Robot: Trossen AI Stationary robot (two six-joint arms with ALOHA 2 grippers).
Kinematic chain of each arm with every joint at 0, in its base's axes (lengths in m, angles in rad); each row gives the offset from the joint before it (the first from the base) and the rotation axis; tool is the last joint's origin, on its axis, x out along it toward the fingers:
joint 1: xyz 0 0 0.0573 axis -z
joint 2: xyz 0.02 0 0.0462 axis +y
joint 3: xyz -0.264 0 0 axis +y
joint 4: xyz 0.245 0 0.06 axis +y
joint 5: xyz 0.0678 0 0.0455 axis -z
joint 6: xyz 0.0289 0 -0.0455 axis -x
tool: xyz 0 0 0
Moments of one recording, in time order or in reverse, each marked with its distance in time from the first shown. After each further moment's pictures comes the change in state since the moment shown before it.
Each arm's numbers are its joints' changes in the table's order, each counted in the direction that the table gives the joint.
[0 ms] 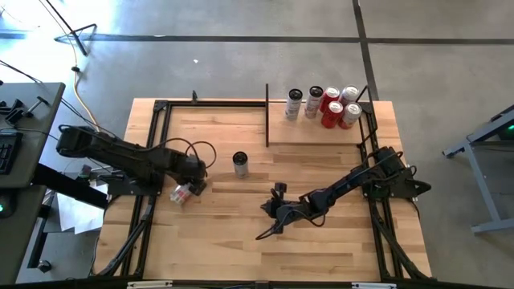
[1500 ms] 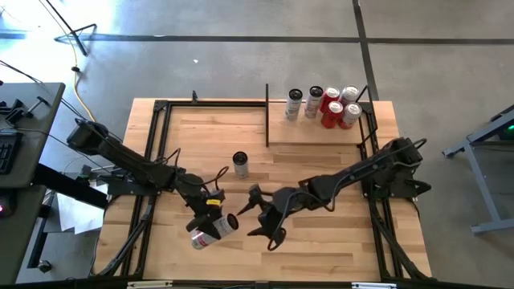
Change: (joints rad) left arm 0.310 0.134 -0.076 -1.144 0.465 -0.155; right arm 0.033 -0.187 -0.404 0.260 -0.483 0.613
